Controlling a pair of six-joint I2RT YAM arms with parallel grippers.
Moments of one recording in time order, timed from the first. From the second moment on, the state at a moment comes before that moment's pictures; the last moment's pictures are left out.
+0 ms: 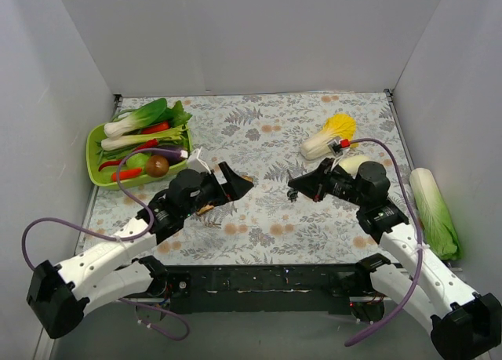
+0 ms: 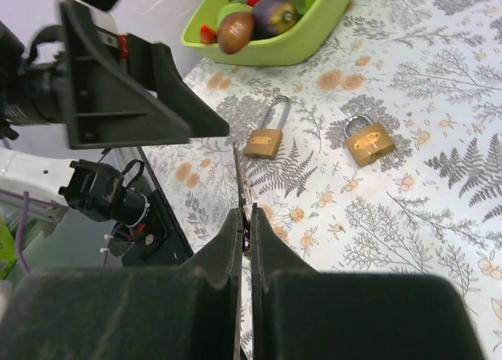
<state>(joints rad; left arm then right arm) -0.77 0.88 0.65 -0.05 0.00 -0.88 0.45 0.80 0.55 0.15 -0.66 0.52</state>
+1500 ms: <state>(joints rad) -0.61 1.83 1.02 0.11 -0.05 -0.78 0.44 0.67 0.51 -0.05 -0.56 0.50</state>
